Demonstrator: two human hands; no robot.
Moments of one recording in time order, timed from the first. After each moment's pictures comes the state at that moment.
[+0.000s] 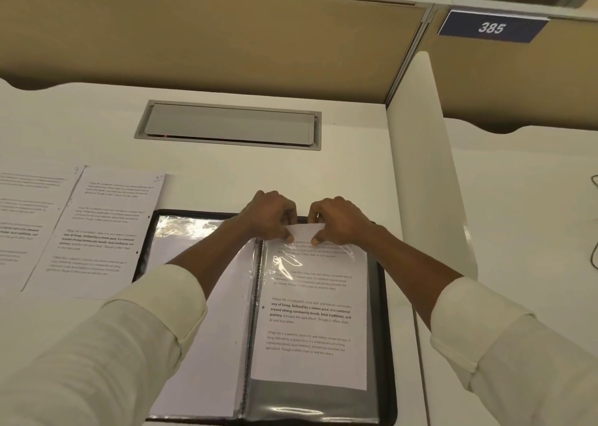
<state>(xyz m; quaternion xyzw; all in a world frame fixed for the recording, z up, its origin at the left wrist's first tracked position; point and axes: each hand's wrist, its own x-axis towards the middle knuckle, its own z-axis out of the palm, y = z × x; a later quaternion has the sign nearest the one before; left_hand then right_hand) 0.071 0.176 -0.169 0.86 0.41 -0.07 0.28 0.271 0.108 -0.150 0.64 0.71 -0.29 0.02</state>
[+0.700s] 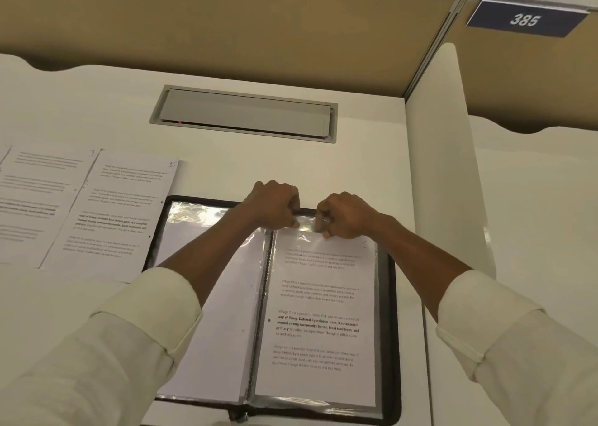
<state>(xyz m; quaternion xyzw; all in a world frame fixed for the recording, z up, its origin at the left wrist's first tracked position) 0.059 0.170 -0.146 0.83 0.47 -0.09 0.28 0.267 0.119 -0.152 0.60 0.72 -0.35 0.06</state>
